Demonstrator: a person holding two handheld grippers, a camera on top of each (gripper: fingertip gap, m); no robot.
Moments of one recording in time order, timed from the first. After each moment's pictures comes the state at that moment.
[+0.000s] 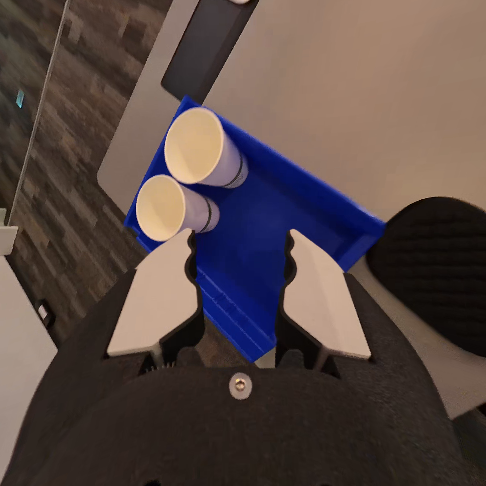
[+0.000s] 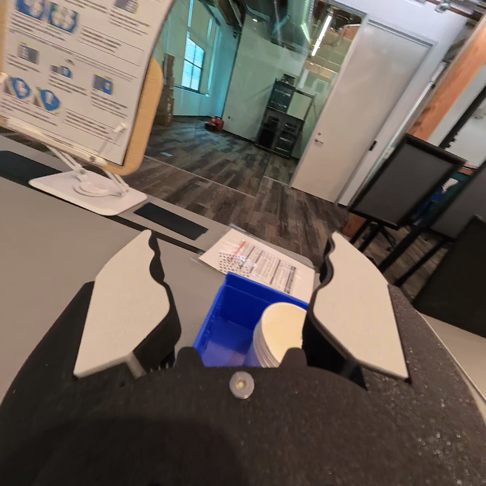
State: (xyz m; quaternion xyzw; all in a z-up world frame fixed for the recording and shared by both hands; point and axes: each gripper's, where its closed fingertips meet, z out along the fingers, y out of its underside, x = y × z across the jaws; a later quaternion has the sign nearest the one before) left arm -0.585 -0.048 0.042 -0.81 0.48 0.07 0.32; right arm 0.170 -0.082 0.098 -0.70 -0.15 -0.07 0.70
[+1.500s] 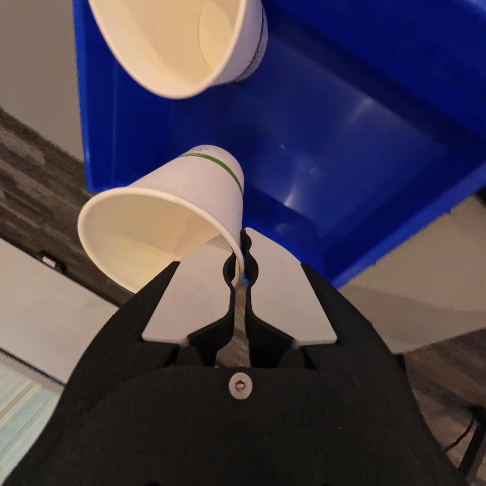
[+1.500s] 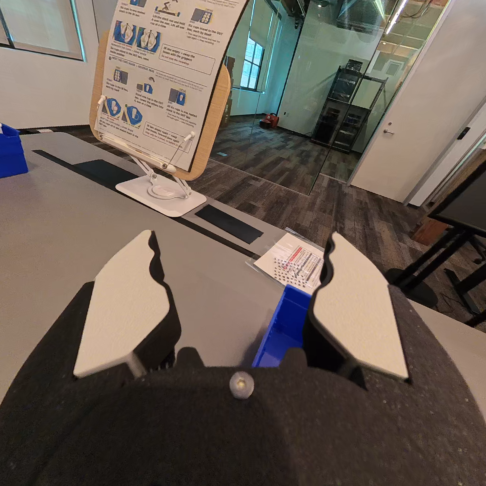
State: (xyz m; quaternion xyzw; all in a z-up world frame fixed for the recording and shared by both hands) left arm -0.656 0.003 -0.023 -0.83 0.53 0.14 0.07; right arm 0.111 -0.074 0.088 -0.71 -0.20 0.04 0.67
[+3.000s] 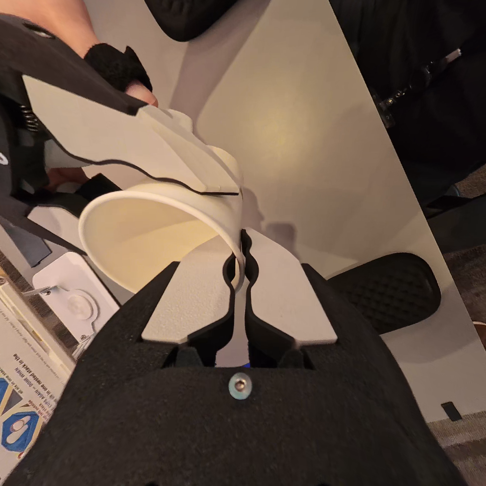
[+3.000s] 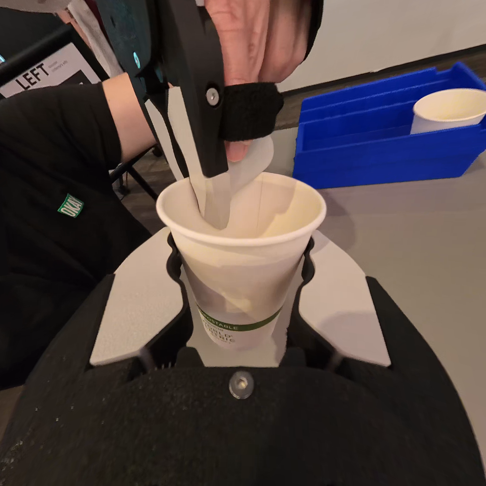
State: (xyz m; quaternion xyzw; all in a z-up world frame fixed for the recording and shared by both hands) left arm -0.272 -0.177 0.052 -0.43 0.89 -0.09 0.13; right arm -0.268 -0.151 0.062 -0.58 -0.57 0.51 0.27
